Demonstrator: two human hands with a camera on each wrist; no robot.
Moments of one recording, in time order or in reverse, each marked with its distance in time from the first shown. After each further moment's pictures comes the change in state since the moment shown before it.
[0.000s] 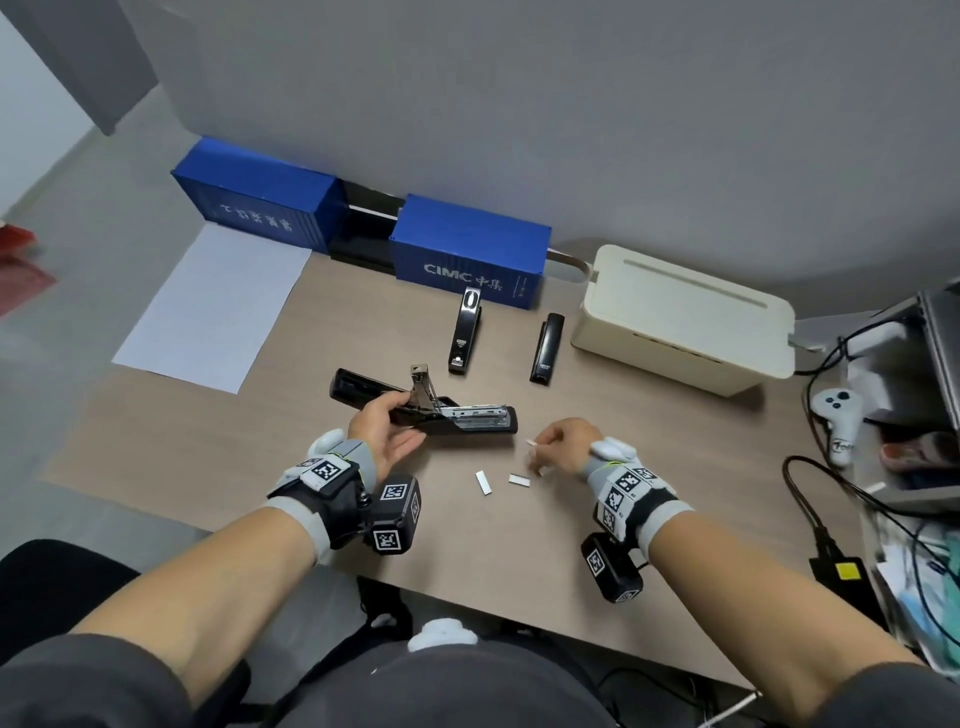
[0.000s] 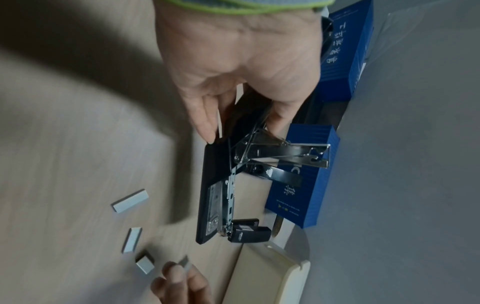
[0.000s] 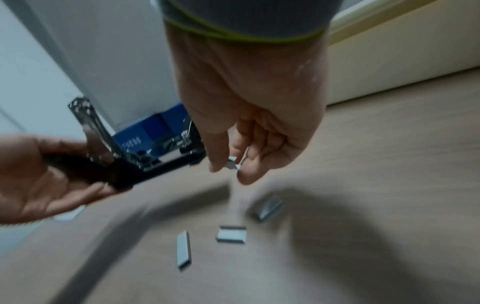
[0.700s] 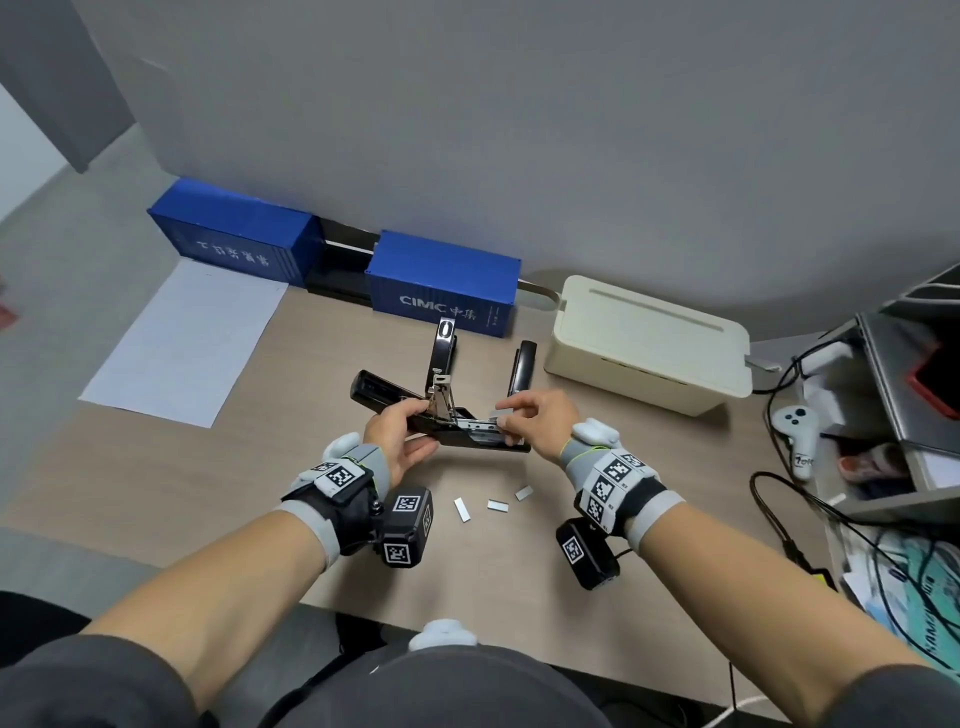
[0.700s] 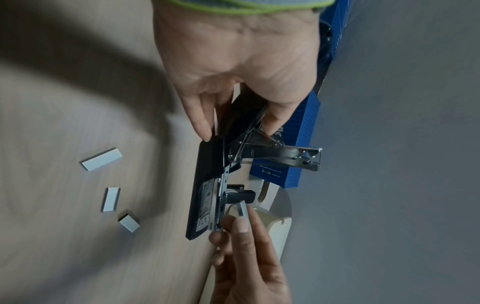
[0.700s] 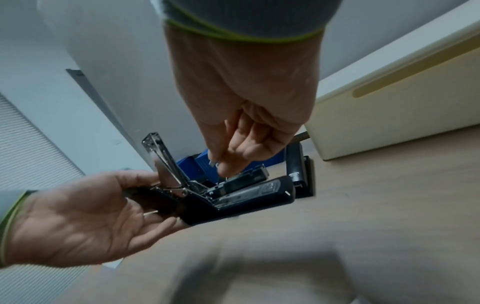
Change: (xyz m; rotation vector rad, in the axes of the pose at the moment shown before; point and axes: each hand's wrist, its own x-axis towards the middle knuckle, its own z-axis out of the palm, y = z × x) left_hand -0.018 0.007 0.057 0.098 -0.115 0.052; right_hand -0.005 -0.045 -0.040 0.344 0.115 -0.285
